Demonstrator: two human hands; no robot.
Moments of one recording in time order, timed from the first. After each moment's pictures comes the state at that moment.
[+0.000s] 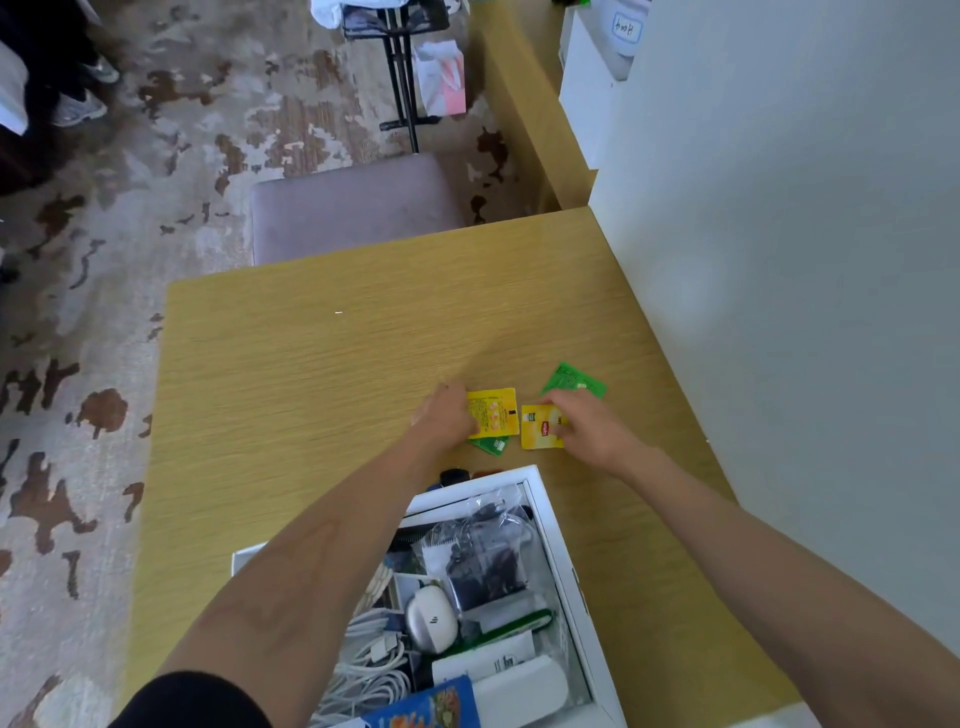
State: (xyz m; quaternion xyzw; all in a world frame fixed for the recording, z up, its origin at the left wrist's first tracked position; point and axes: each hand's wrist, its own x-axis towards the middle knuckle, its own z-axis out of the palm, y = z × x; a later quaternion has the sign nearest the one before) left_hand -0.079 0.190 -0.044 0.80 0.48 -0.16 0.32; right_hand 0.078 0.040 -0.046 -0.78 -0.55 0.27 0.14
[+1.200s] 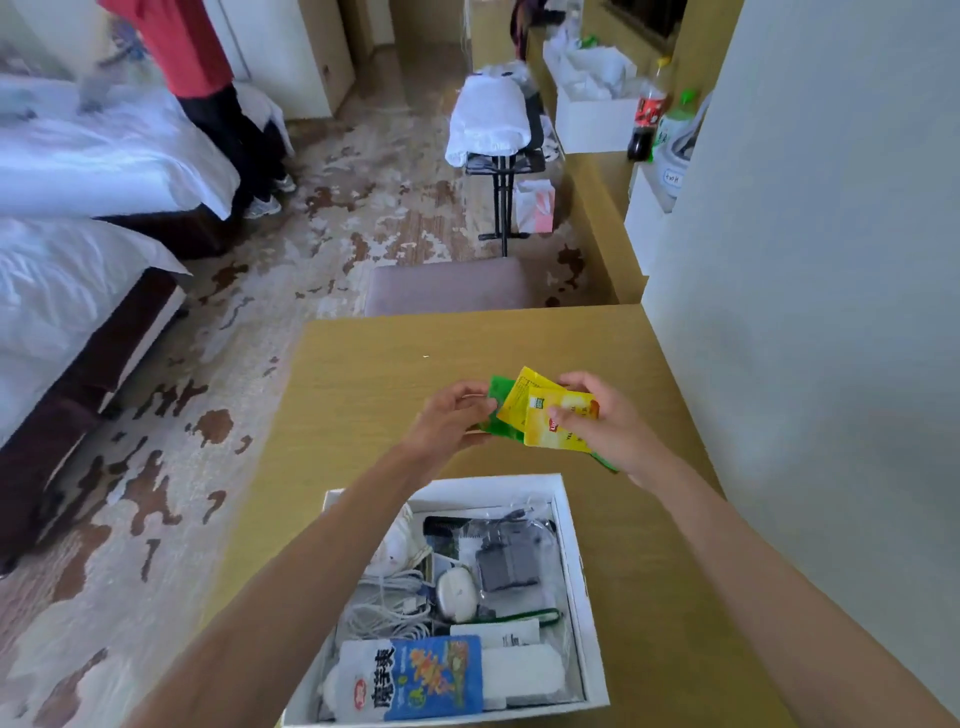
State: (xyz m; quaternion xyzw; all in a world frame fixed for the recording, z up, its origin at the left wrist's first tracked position) left_hand -0.172 0.130 0.092 0.55 0.37 0.23 0.72; right_hand 0.023 0.025 0.101 -0.67 -0.46 0.38 0.44
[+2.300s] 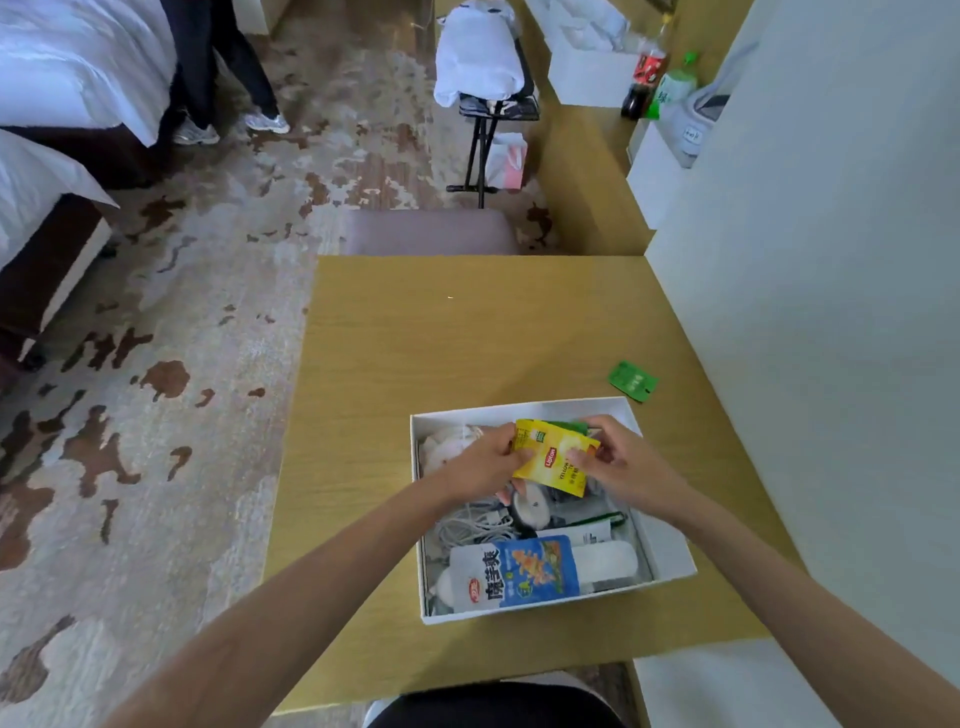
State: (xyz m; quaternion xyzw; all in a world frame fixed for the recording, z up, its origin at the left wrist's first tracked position) left_hand -0.289 0.072 0.054 0.70 0.30 0.03 0.65; right_hand -0.115 -0.046 0.072 -0.75 -0.46 0.37 0.28
